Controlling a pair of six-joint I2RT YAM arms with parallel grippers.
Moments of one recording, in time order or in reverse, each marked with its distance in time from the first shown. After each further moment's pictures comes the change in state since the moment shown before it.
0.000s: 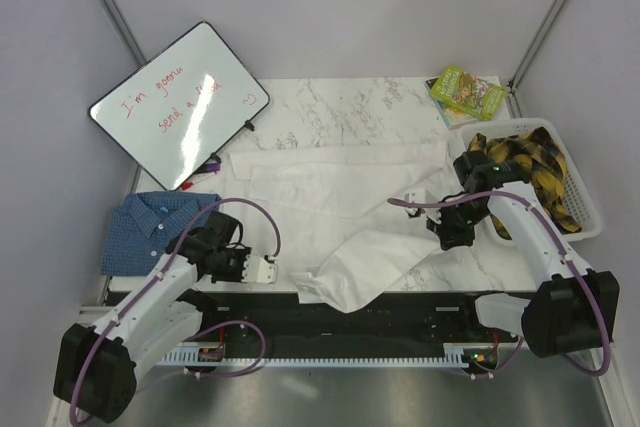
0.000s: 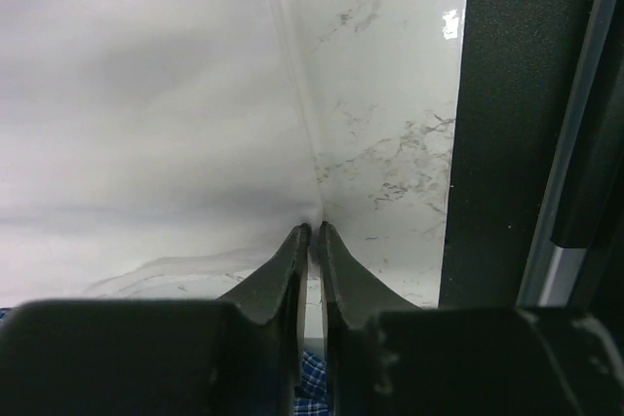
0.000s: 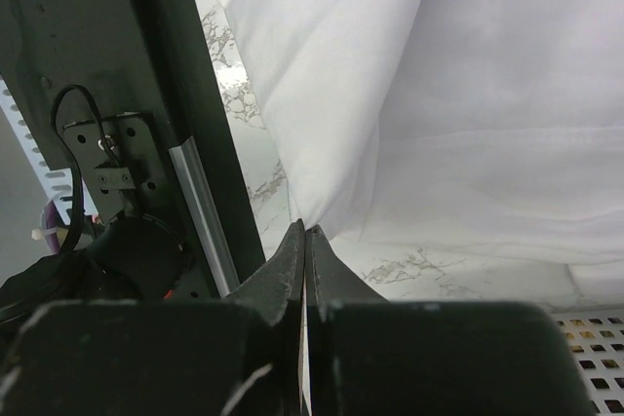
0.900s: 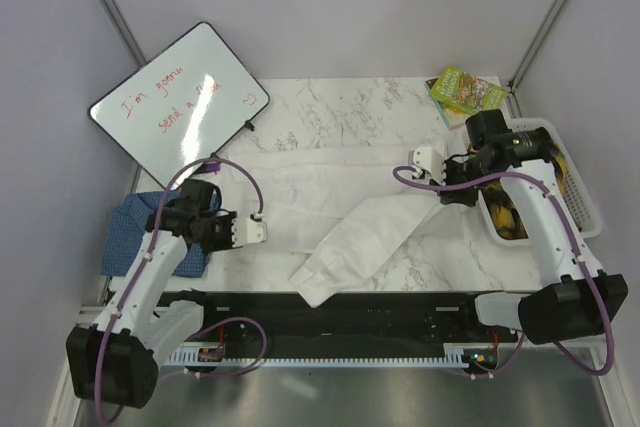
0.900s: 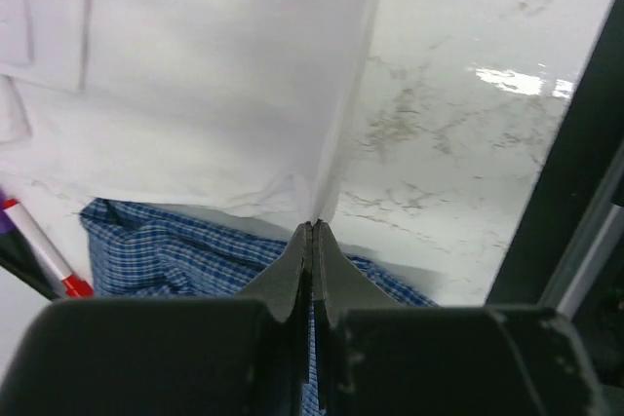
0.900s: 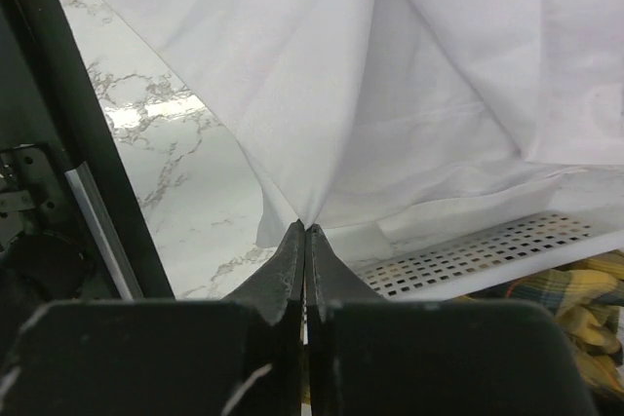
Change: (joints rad) left arm 0.214 0.035 0.244 -0.128 0.087 0.021; right arm -0.014 0.043 0.323 -0.011 -0.002 -0.004
